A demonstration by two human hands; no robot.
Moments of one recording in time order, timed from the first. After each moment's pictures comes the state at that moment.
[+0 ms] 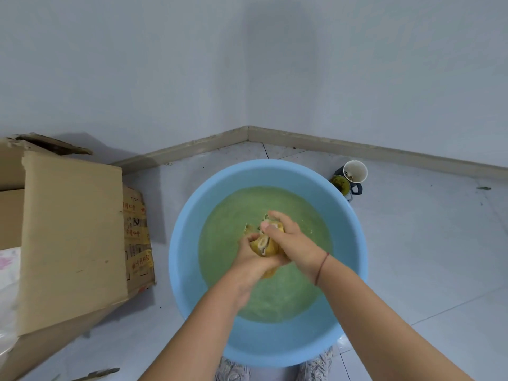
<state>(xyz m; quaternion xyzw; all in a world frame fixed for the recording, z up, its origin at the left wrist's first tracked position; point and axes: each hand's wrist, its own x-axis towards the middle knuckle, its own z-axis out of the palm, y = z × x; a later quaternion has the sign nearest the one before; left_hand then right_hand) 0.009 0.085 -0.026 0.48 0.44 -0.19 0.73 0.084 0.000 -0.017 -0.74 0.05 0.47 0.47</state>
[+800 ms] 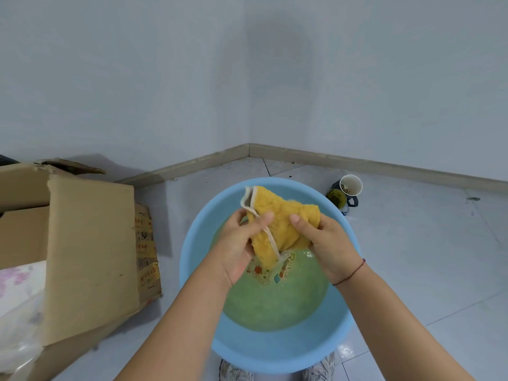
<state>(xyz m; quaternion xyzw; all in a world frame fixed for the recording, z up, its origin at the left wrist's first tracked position) 0.050 0.136 0.051 0.37 0.37 -0.14 0.84 0.107 -0.019 0.051 -0.64 0.11 0.36 0.67</state>
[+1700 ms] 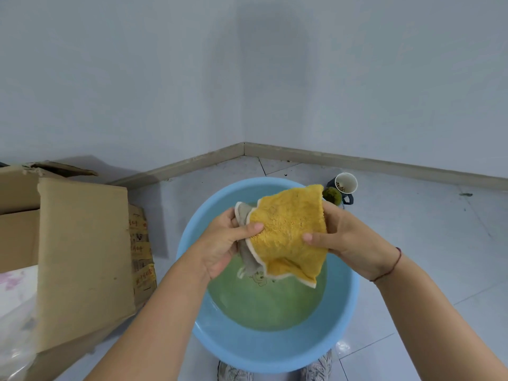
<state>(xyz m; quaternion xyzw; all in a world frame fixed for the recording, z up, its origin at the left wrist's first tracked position) 0.051 0.158 0.046 0.43 0.33 -0.18 0.82 0.135 -0.057 0.078 -0.61 -0.07 0.47 0.63</state>
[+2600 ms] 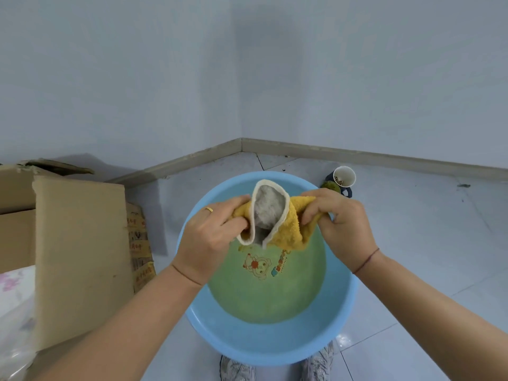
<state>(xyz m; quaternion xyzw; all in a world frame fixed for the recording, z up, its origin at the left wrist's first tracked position) 0.033 0.176 0.060 0.95 -0.11 0.20 0.19 0.126 -0.041 0.061 -0.85 -0.26 0.04 0.45</state>
